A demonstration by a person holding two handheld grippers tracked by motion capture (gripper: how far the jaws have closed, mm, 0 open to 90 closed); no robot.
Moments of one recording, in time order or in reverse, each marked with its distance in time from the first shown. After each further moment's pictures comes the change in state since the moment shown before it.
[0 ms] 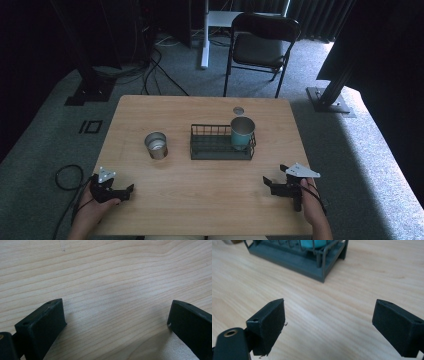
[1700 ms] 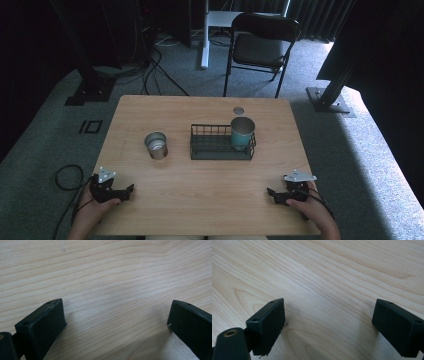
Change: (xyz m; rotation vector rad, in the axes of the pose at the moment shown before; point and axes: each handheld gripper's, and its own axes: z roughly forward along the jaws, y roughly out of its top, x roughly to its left) left arm 0.000 0.000 0.000 0.000 0.000 0.001; right arm -0.006 -0.023 -0.001 0.211 -0.022 -0.030
